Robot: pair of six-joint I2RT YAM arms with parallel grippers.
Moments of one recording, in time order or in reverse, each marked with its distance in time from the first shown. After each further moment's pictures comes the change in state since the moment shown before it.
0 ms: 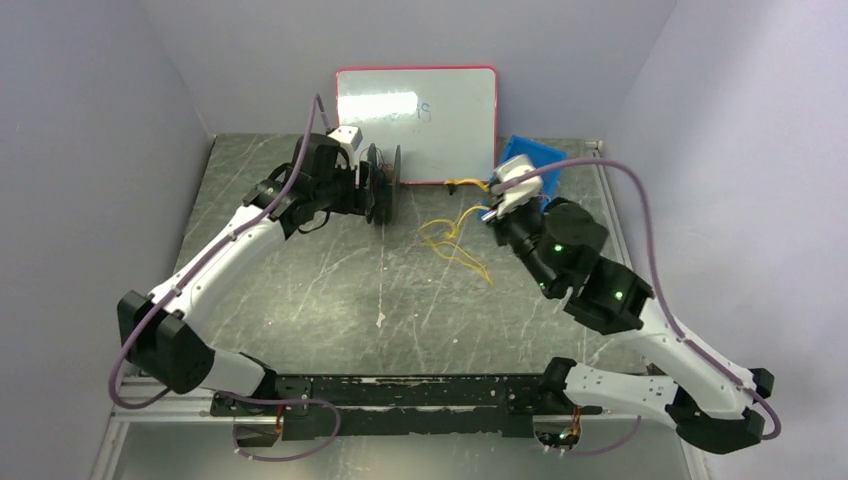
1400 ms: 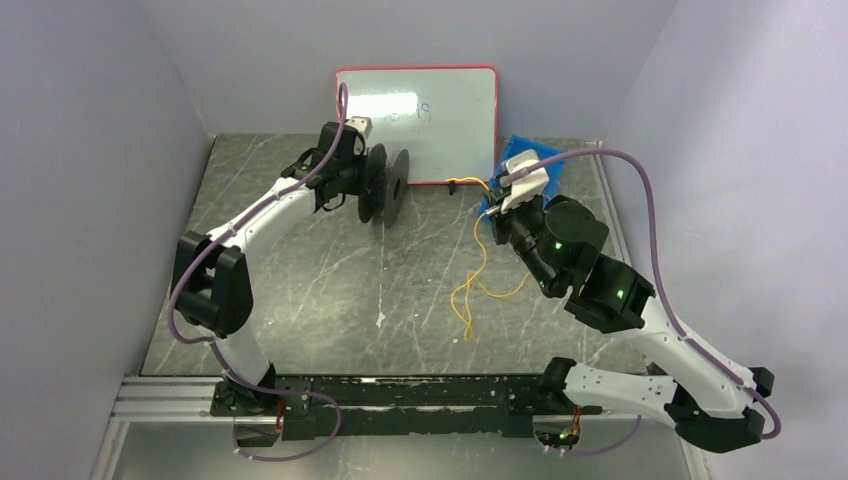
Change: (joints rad) left arm 0.090 0.350 0.098 0.212 -0.028 0.015; right arm 0.000 0.003 0.056 -0.016 0.091 0.094
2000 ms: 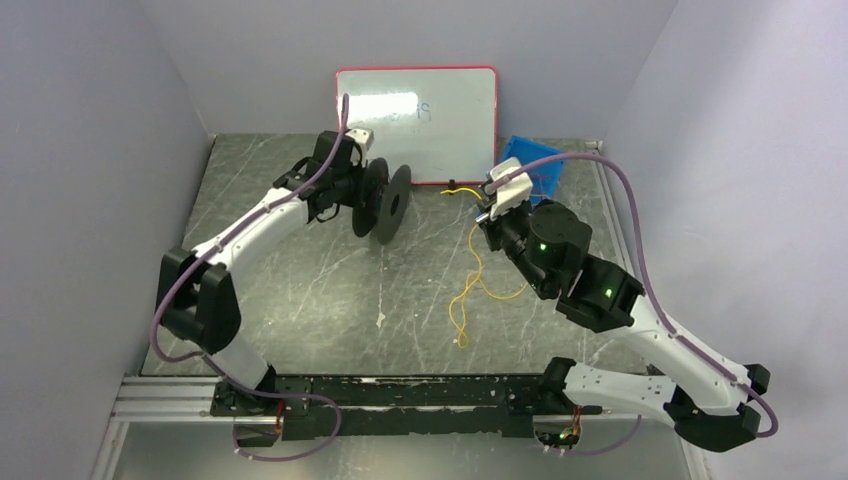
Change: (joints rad) left arm -0.017 -0.079 -0.063 -0.038 0.001 0.077; right arm 0.000 0.005 -0.050 -0.015 -0.022 0.001
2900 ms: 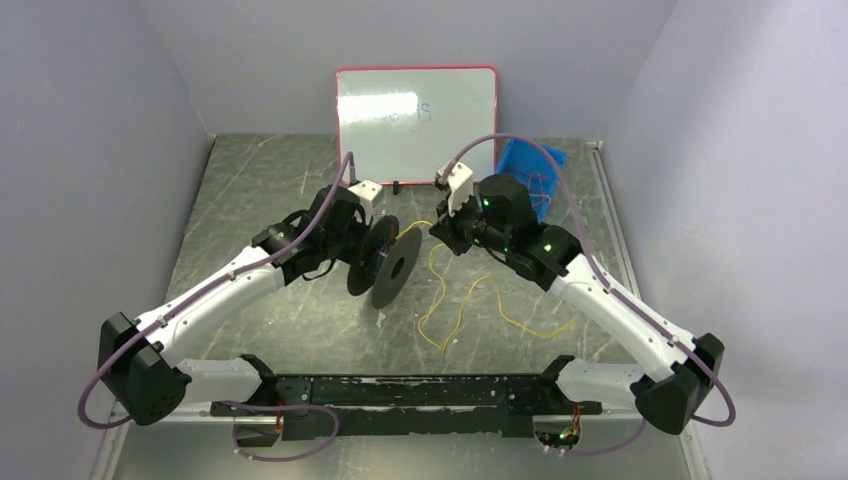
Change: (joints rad) left arm -0.243 -0.415 -0.304 -0.165 -0.047 -0.039; right arm -0.247 0.221 -0.076 0.005 -0.659 0.097
